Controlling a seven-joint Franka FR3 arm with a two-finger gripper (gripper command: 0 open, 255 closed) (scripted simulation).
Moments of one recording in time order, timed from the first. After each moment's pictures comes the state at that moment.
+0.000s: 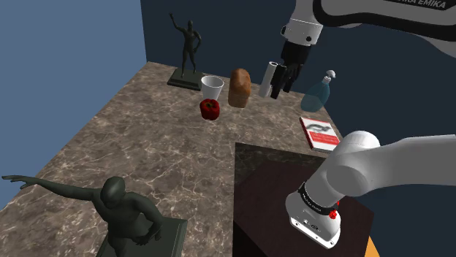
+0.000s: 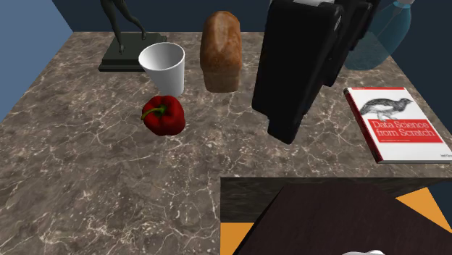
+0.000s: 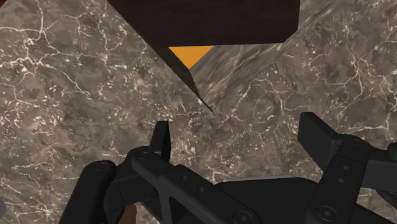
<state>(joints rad) 0.02 -0.77 -0.04 -2.42 0.04 1.55 -0.04</state>
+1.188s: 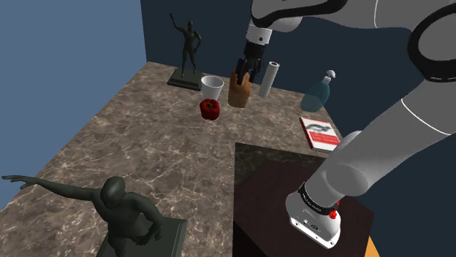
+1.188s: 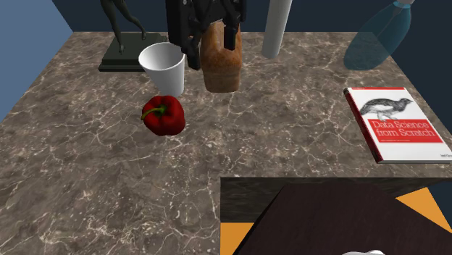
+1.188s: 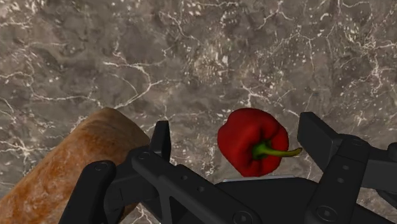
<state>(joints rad) 0.01 -0.15 -0.18 -2.09 0.09 1.82 -0.24</state>
